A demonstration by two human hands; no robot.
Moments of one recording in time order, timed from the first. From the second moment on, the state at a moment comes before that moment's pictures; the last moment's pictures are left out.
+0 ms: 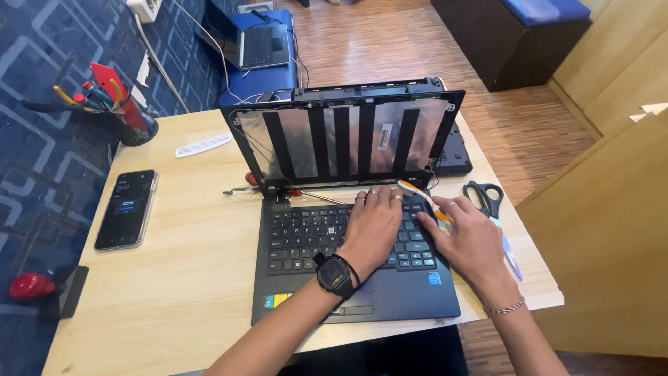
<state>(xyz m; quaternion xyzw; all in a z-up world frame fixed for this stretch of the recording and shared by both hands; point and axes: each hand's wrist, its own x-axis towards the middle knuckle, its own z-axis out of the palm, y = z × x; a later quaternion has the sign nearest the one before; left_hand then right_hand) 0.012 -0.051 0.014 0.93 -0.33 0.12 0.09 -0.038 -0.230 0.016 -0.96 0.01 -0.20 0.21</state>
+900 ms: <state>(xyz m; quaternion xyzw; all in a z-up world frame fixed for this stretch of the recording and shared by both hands) 0.010 -0.045 0.020 0.93 -0.32 0.14 0.10 -0.029 -0.235 -0.016 -0.95 -0.01 -0.27 0.14</state>
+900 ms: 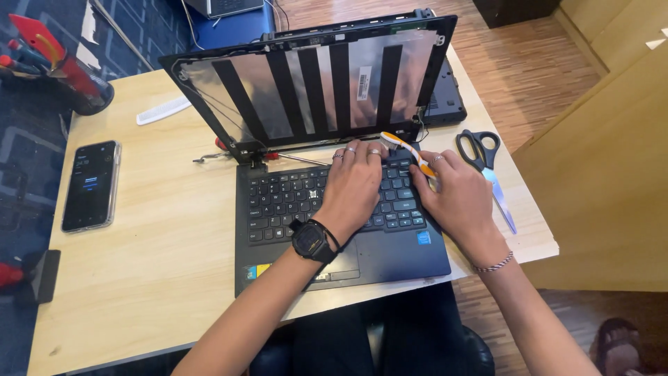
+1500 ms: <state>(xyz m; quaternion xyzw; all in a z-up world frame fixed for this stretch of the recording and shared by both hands) 0.015 -0.064 -0.012 0.91 -0.31 0.26 0.12 -0.027 -0.239 -0.026 -0.94 -0.04 -0.32 0.08</state>
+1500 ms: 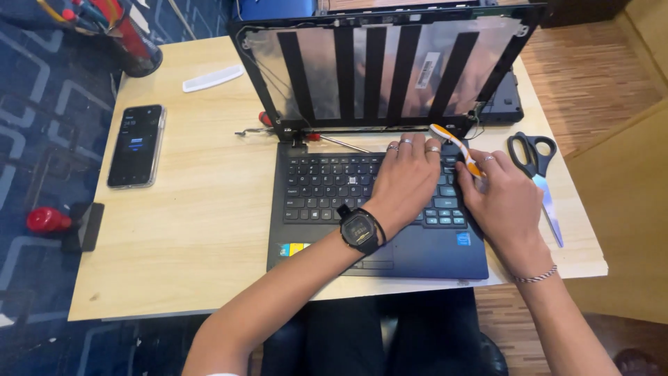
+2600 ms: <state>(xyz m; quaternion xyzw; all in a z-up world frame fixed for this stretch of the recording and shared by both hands) 0.000 -0.076 -0.014 0.89 -0.29 0.35 0.07 -0.032 -0.244 -0.028 -0.97 -0.03 -0.25 0.07</state>
